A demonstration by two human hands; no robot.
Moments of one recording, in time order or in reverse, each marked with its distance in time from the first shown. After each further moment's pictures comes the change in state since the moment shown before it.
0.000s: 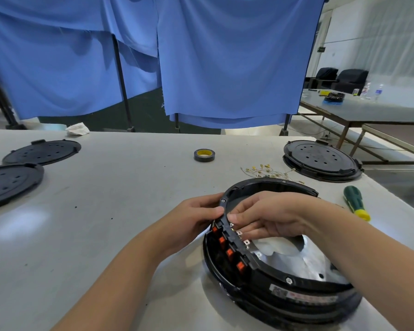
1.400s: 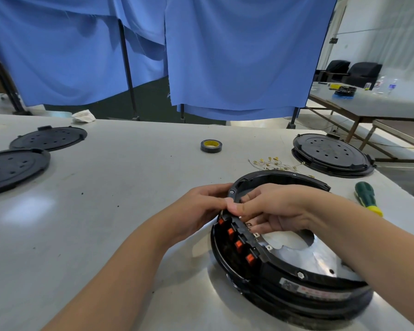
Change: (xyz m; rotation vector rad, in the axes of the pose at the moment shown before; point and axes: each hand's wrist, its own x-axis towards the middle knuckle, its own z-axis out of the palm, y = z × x) left_hand -0.003 0.012 0.008 -0.015 0.060 -0.027; right_hand 0.006 -0.002 0.010 -0.100 -0.021 -0.018
